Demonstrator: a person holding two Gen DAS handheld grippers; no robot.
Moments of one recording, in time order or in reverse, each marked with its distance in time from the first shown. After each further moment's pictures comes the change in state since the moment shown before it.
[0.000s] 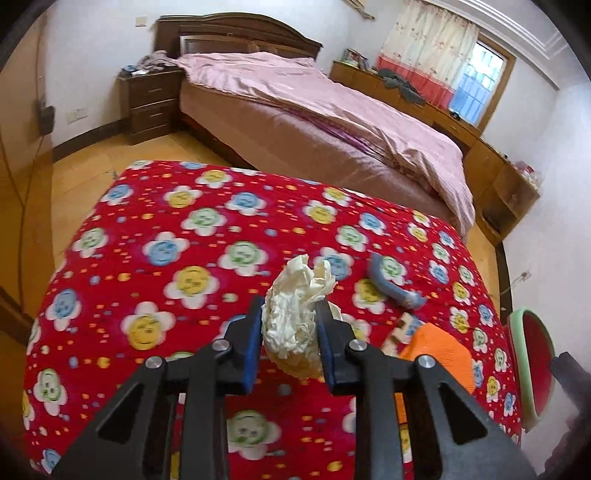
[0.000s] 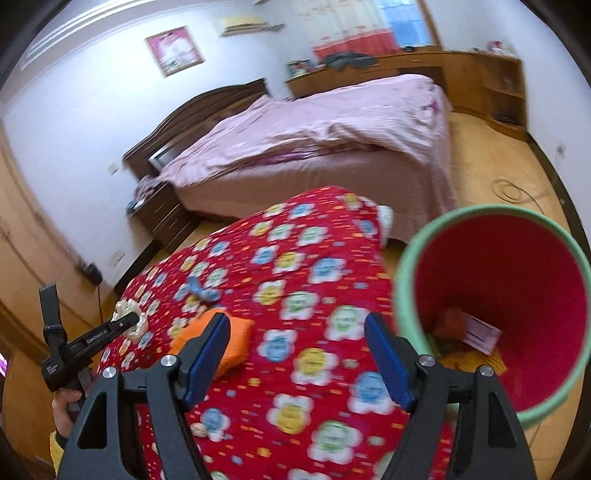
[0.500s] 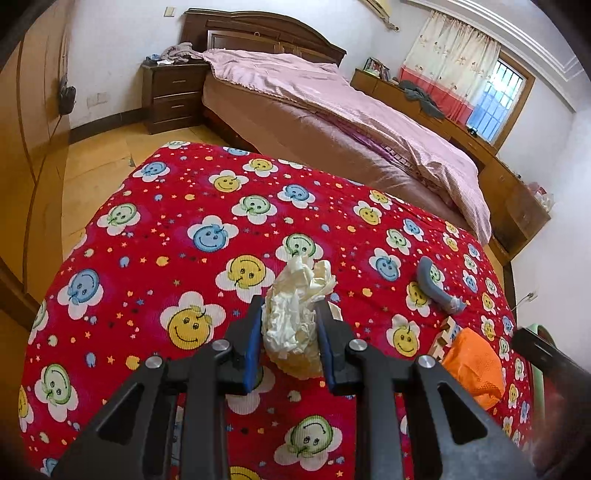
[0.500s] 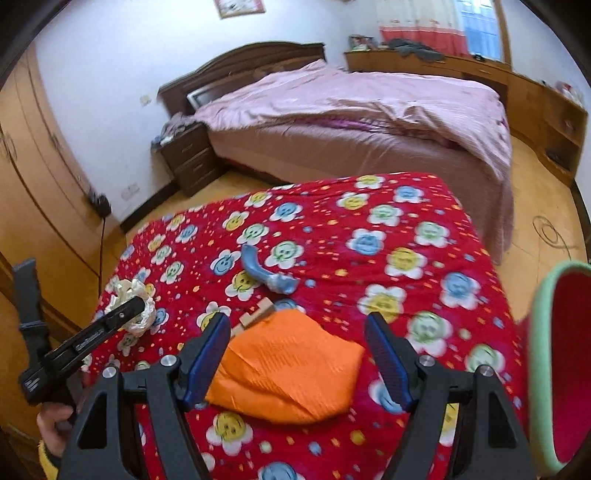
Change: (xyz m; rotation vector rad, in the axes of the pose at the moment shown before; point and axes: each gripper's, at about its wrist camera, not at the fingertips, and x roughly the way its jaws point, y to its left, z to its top) left arm 0.011 0.041 -0.012 -0.071 -0.016 0.019; right arm 0.104 0.106 0.004 -0.233 0.142 0.016
